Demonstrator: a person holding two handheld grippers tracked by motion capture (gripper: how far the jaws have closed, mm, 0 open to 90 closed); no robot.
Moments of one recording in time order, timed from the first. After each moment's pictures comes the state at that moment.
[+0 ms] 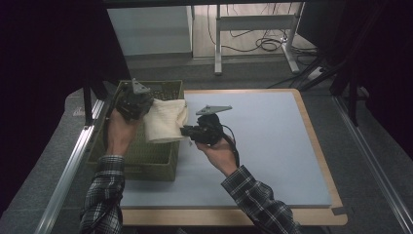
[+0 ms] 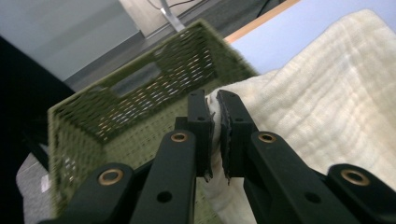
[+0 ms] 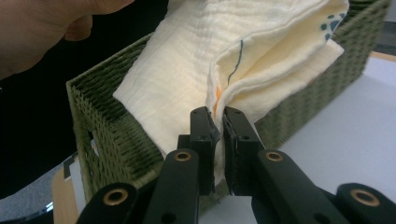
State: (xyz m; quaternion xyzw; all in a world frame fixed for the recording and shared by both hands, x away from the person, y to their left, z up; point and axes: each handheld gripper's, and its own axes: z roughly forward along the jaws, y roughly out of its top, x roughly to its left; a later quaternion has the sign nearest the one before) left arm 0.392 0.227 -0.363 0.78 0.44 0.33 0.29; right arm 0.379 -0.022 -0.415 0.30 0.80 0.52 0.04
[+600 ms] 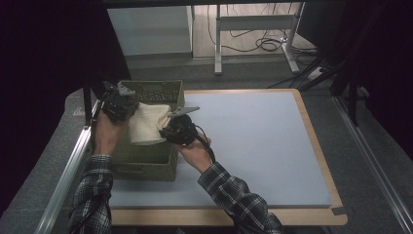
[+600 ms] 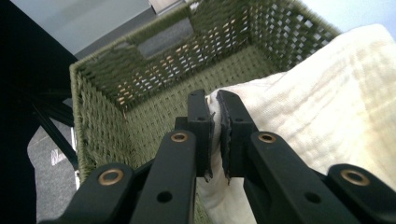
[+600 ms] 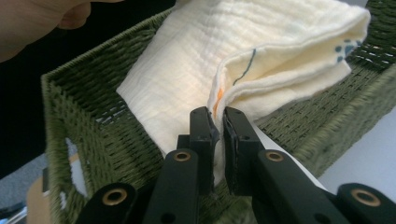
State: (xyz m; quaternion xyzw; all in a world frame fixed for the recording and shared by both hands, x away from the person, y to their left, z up) left arm 0.409 0.270 -0.392 0.78 0.47 0.31 0.26; right arm 0.386 0.050 -0.434 0.29 0.83 0.48 0.06
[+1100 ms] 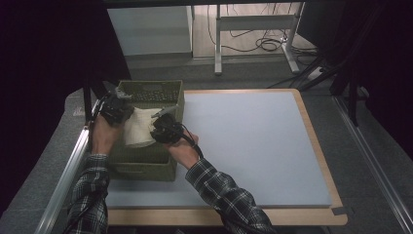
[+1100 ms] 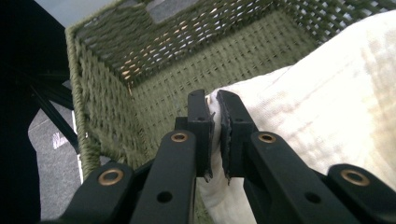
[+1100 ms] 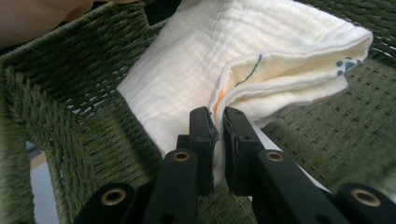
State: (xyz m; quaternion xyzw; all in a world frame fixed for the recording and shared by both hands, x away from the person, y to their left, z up) left arm 0.423 0.297 -0.421 0.79 0.48 0.30 0.24; right arm 0.394 0.094 -0.442 0.28 0.86 0.42 0.07
